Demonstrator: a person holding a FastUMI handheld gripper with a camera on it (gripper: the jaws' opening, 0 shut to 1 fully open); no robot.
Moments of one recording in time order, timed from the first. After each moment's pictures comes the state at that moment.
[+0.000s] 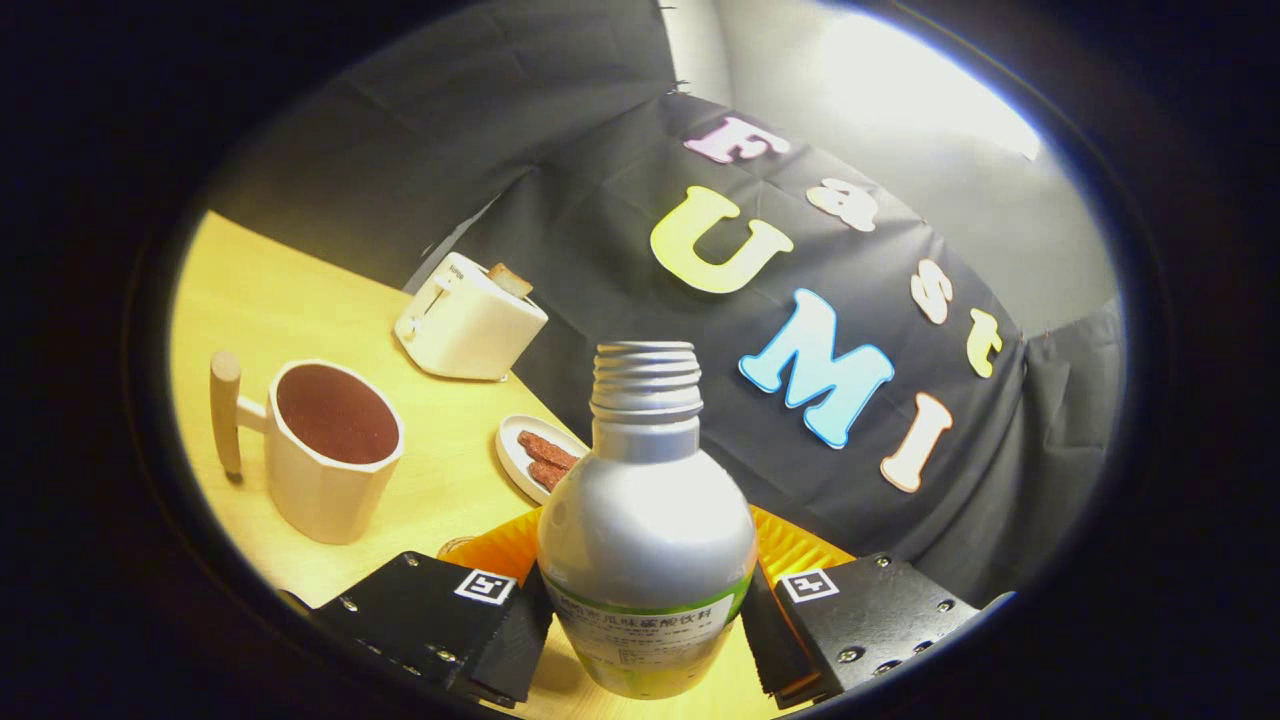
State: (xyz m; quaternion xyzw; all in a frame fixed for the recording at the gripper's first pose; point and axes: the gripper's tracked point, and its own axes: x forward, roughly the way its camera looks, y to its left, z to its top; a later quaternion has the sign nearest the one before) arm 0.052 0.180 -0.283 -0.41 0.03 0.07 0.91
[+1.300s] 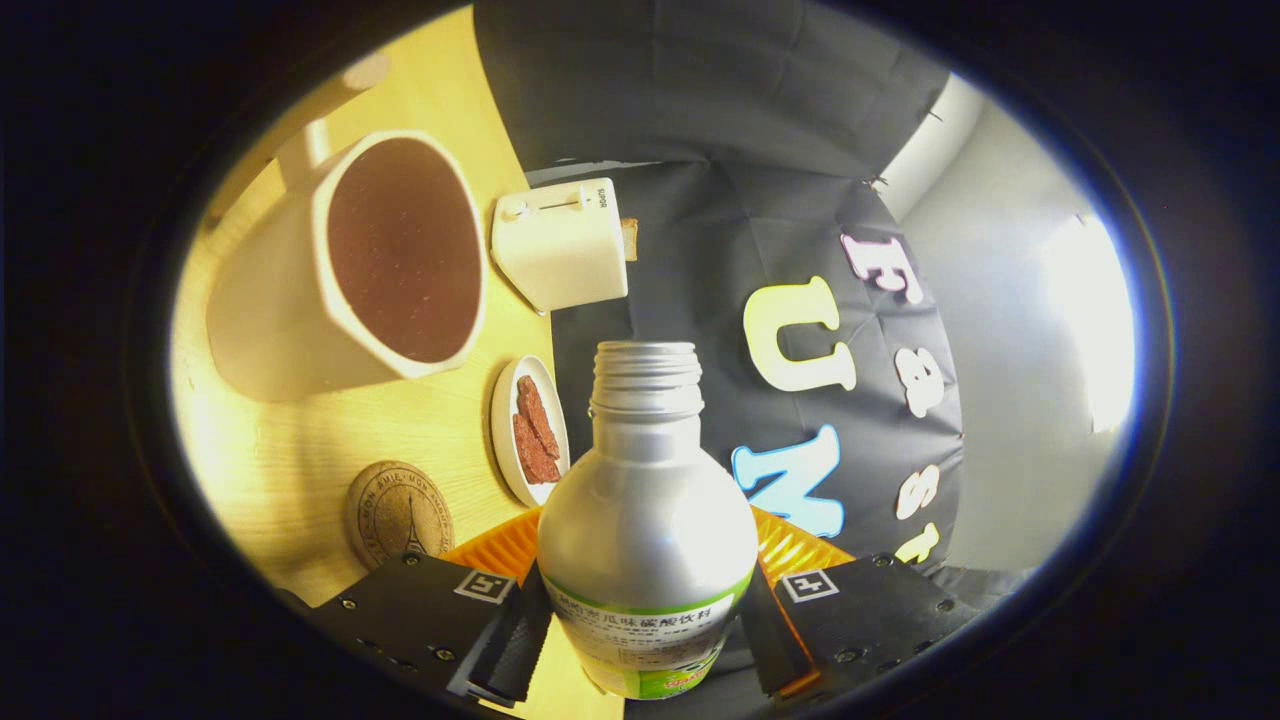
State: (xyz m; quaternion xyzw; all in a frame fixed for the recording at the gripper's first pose) arm 0.071 0.204 -0.289 -0.69 -0.04 0.07 0.72
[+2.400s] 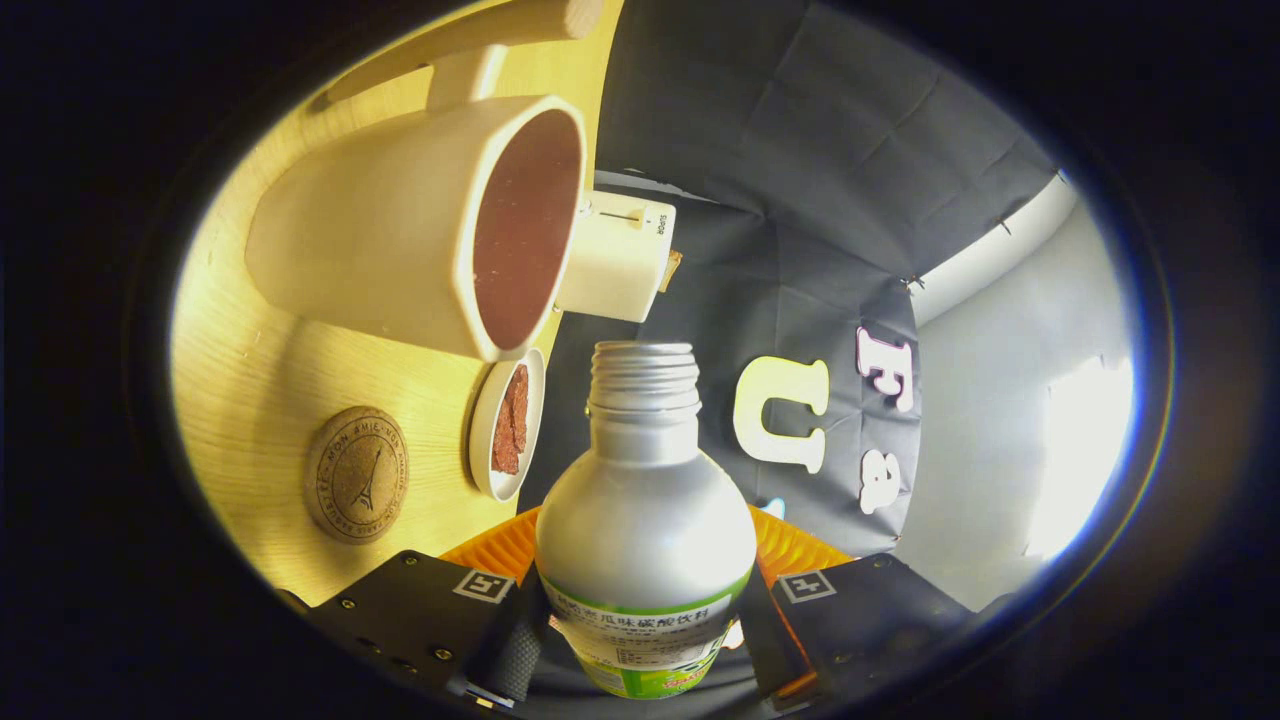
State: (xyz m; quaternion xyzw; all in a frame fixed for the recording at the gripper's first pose) arm 0.068 0.220 -0.278 -0.79 -0.10 0.08 0.60
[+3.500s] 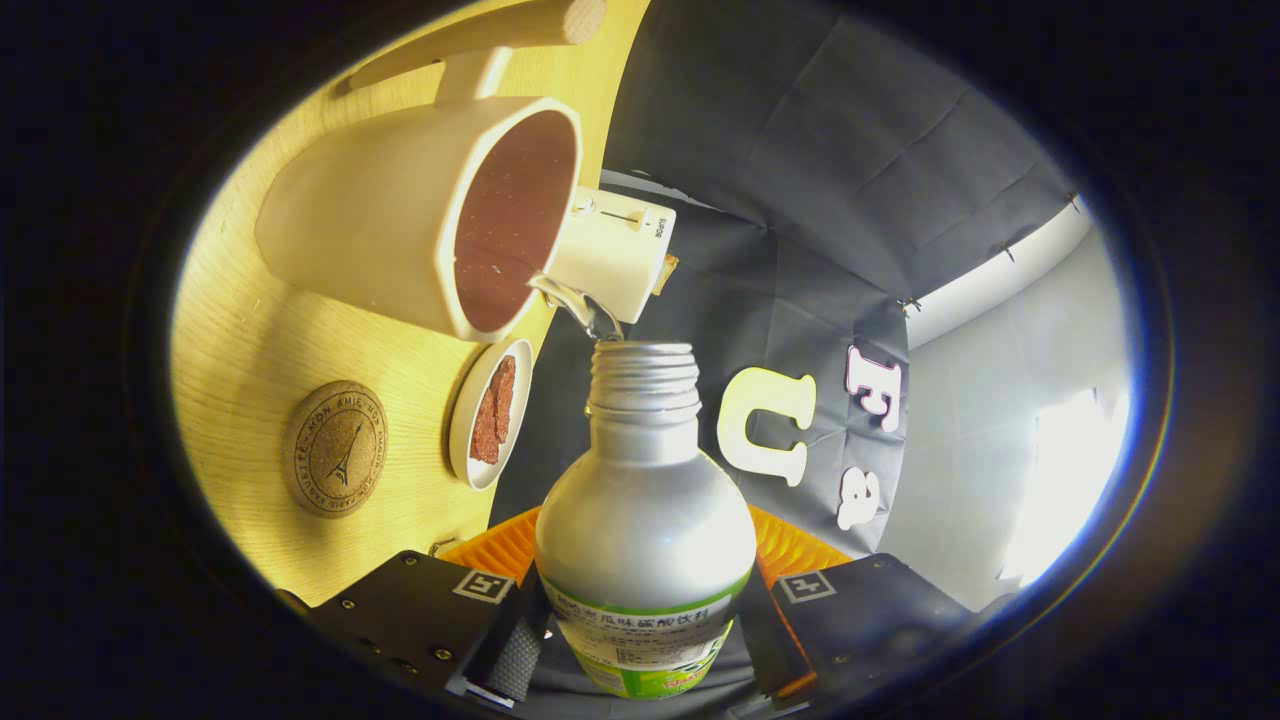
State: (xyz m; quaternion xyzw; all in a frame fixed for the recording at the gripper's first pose) arm 0.071 0.222 -0.268 -0.81 -0.11 0.07 0.57
